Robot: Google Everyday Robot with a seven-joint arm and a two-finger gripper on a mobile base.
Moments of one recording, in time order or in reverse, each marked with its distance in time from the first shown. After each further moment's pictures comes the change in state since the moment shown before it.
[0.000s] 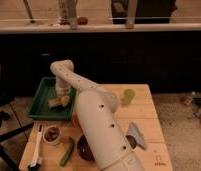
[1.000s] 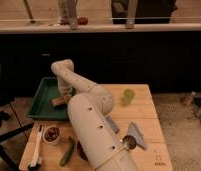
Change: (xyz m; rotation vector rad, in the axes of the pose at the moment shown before) arm 0.025 -0.012 0.007 -0.014 0.061 0.047
